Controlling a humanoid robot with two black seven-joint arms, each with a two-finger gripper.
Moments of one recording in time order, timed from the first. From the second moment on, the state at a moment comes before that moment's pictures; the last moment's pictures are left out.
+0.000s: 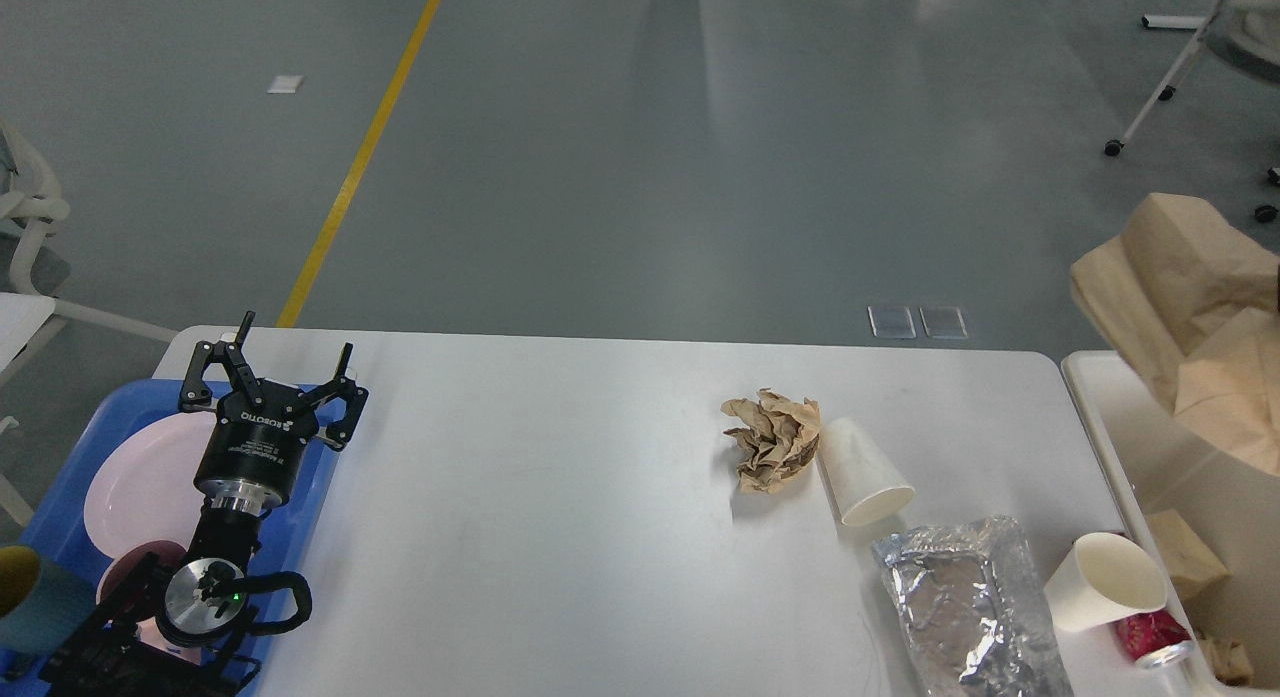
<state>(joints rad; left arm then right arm) -0.28 0.16 -1.34 -0.79 0.10 -0.57 -0.24 2.13 -0.64 -1.83 1.21 0.12 0.57 0.13</state>
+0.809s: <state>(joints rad) -0.28 0.15 -1.33 -0.79 0.10 -0.57 -0.24 0.59 -0.49 -1.12 0.06 0.32 0.10 0.05</state>
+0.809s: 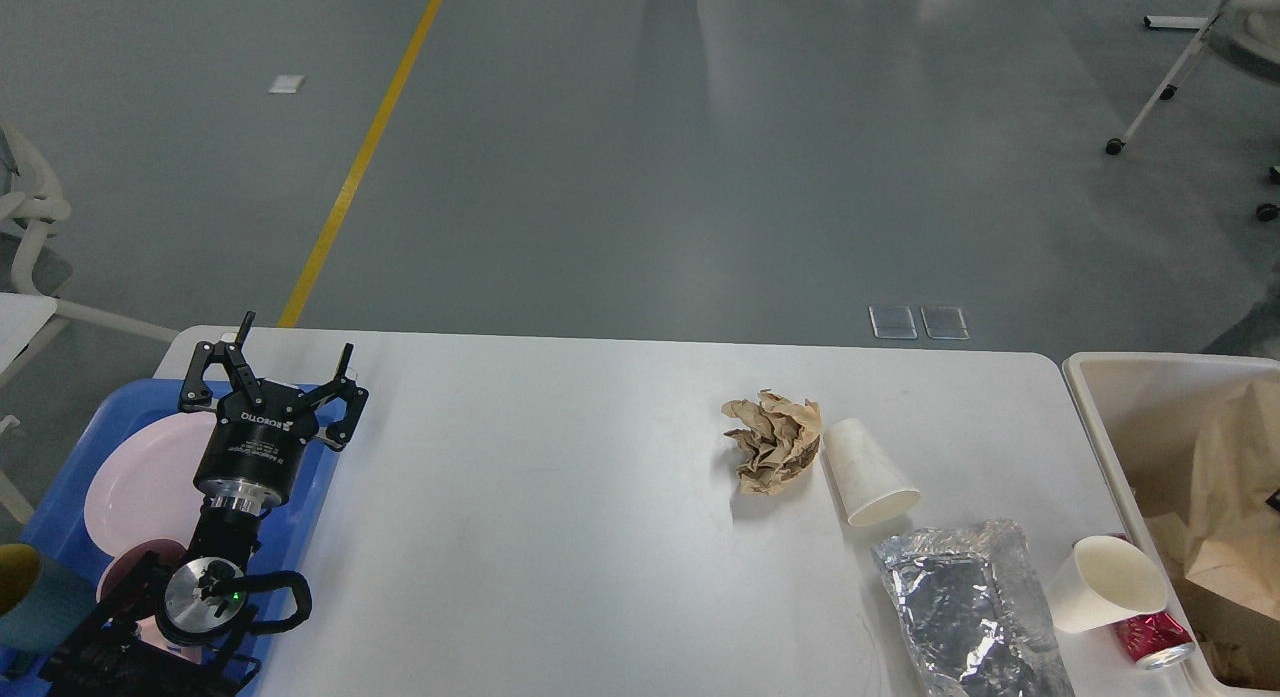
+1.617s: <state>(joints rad) -0.28 0.15 -1.33 -0.79 0.10 -0.57 -0.24 0.48 -0.38 -1.09 -0.02 0.32 -0.02 -0.03</state>
